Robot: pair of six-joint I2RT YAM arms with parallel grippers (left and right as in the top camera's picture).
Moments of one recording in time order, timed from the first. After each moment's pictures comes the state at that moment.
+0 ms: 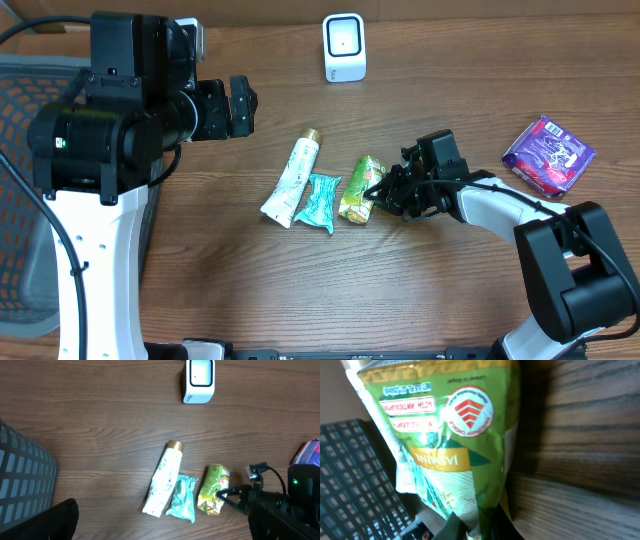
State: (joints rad) left arm -0.13 1.53 2.09 -1.45 0.07 -0.21; right arm 0.34 1.80 0.86 -0.14 -0.69 0.88
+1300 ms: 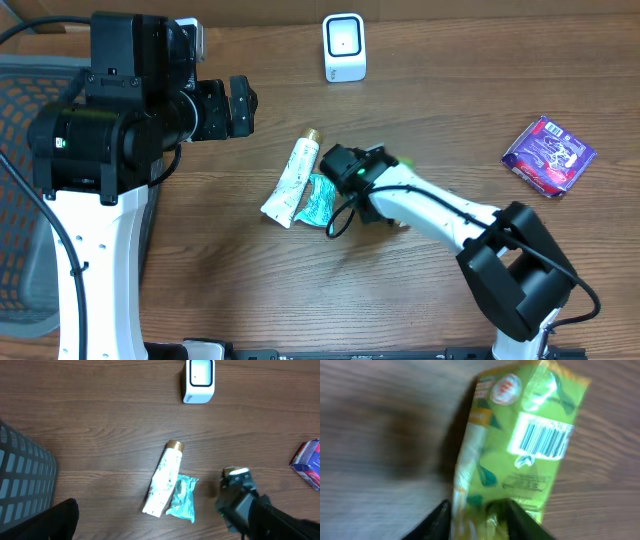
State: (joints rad) left arm -0.13 1.53 2.09 -1.45 0.07 -0.21; right arm 0.76 1.95 1.32 -0.96 0.43 0.47
